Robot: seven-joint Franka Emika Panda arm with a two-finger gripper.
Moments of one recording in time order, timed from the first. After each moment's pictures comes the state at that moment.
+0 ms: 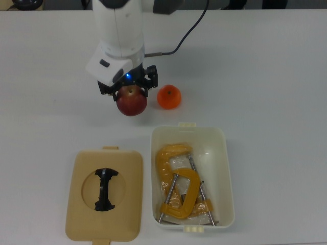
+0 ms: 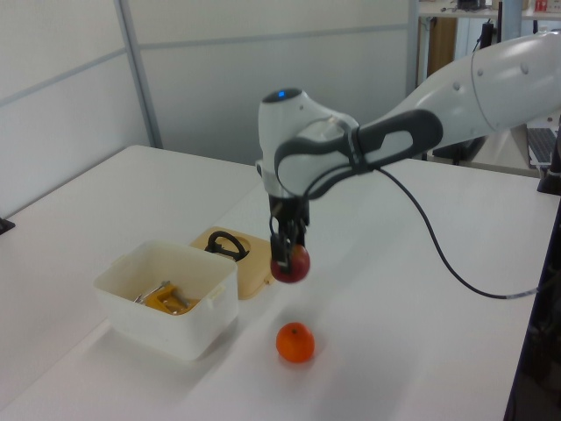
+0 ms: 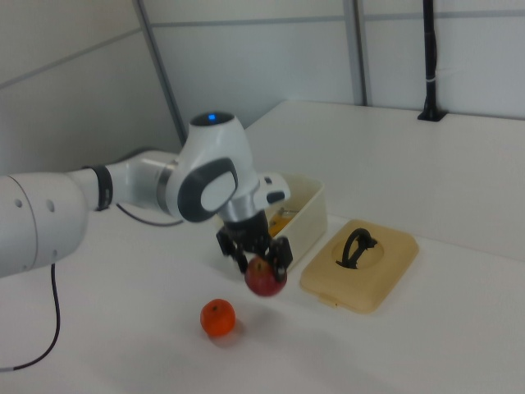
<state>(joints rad) -0.04 0.26 0.06 -1.71 -0.01 2.04 -0.14</state>
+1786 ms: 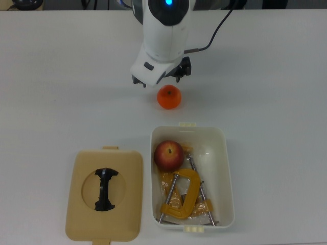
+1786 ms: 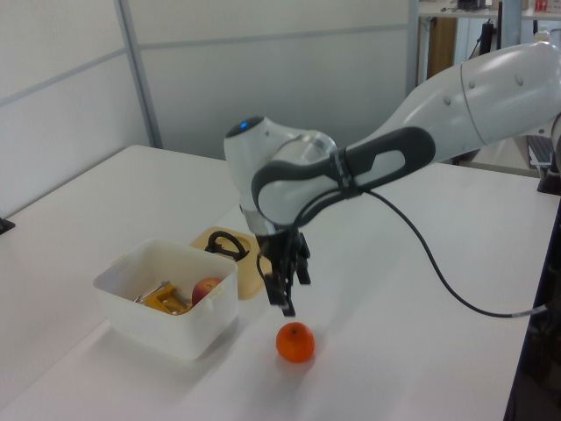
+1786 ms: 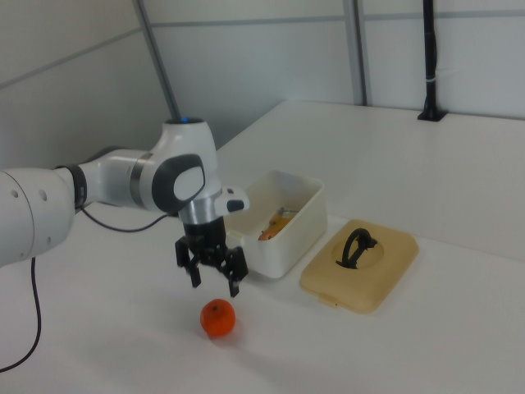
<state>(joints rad) 0.06 0.30 0.12 -1.72 -0.04 1.82 -0.01</state>
